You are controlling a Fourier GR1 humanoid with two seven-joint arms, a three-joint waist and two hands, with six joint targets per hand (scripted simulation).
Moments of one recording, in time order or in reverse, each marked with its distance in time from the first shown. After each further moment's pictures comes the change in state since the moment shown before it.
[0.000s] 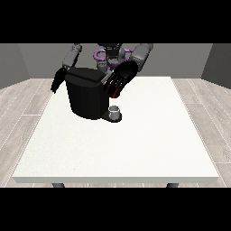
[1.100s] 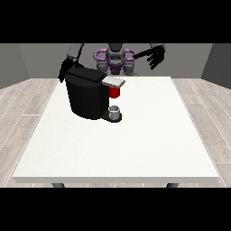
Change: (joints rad) left arm 0.484 -0.427 0.267 -0.024 0.430 -0.061 -0.055; right arm 0.308 -0.020 -0.112 0.164 -0.066 -0.001 -0.061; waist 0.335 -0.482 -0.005
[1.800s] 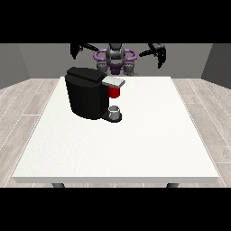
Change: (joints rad) left arm 0.301 -0.093 0.017 -0.035 0.121 -0.041 0.025; right arm -0.032 -0.001 0.085 -0.156 -0.046 0.148 0.047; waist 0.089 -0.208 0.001
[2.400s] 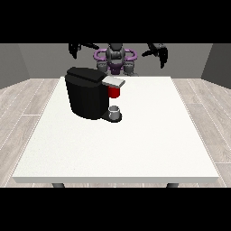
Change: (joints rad) left arm 0.103 -0.016 -0.123 -0.256 0.119 0.000 0.092; right arm -0.158 -0.087 -0.075 0.031 -0.060 0.065 0.056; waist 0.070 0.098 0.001
